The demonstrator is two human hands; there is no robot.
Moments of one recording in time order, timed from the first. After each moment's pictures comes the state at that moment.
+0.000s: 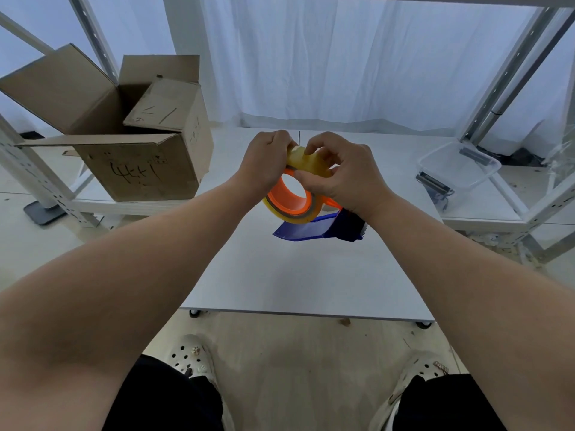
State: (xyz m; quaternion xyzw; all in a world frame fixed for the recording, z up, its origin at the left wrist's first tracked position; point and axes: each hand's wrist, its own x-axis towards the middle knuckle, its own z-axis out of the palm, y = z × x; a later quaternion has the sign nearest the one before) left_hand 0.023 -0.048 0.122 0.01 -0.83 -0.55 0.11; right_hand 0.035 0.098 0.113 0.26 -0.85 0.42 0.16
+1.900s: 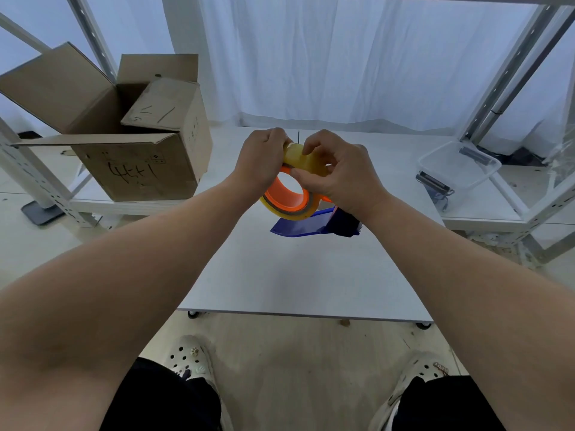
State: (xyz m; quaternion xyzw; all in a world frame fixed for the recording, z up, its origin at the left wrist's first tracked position) left_hand 0.018 -0.051 0.119 0.01 -0.84 -0.53 0.13; right_hand 0.033 0.095 0.110 0.27 -0.85 0.42 0.16
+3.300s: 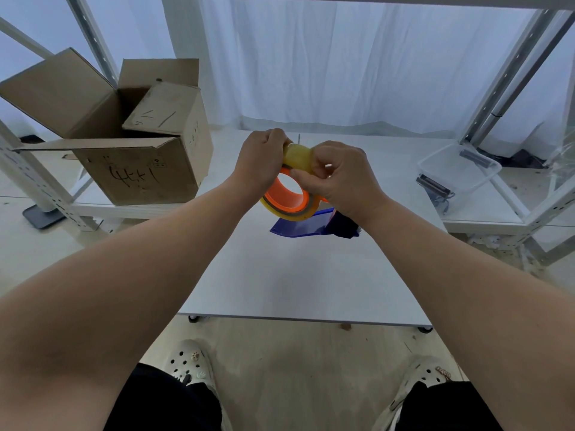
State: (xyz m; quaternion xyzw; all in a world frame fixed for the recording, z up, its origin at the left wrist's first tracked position) left_hand 0.018 -0.051 0.124 0.02 -0.82 -0.56 0.13; right_hand 0.030 0.093 0.111 0.27 -0.84 0.43 0.17
